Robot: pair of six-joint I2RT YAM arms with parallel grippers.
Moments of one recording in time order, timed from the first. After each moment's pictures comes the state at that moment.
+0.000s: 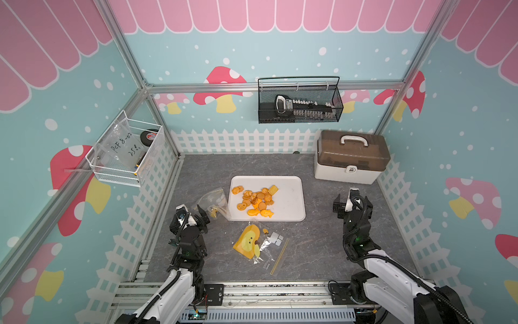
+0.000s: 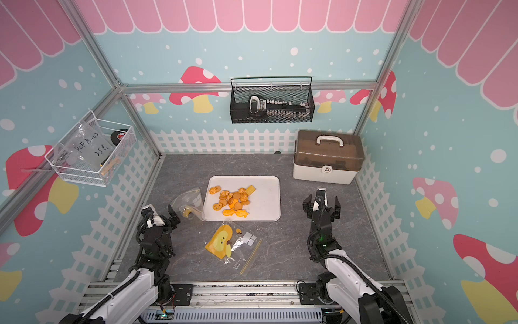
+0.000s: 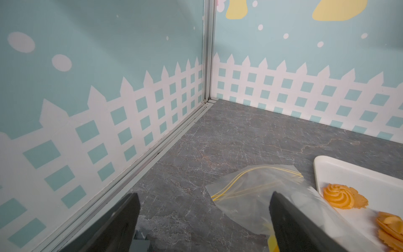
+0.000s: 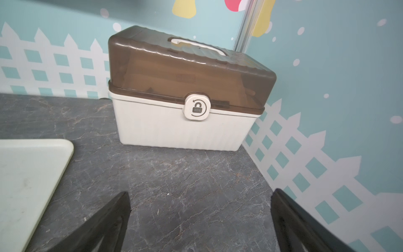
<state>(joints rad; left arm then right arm) -0.12 0.75 0.03 0.61 -0.60 -0.11 0.27 0.95 0.23 0.58 0.61 -0.14</state>
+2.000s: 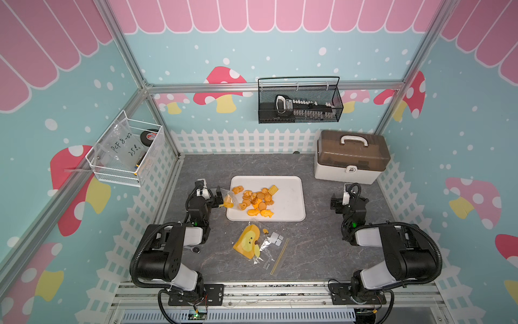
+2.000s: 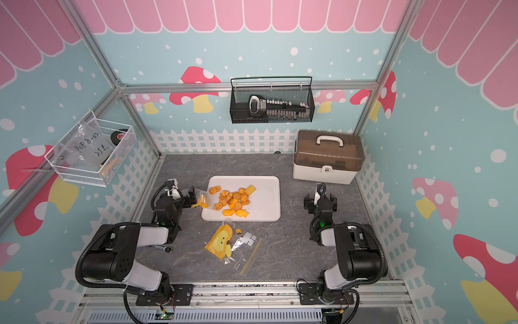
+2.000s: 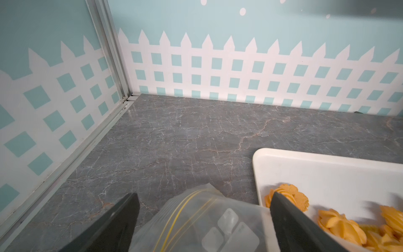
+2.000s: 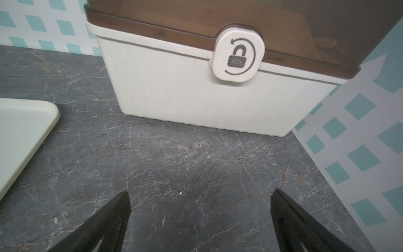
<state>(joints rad) -0.04 1.53 0.39 0.92 -0.13 -0.08 0.03 1.52 0.34 0.86 0.20 -0.12</state>
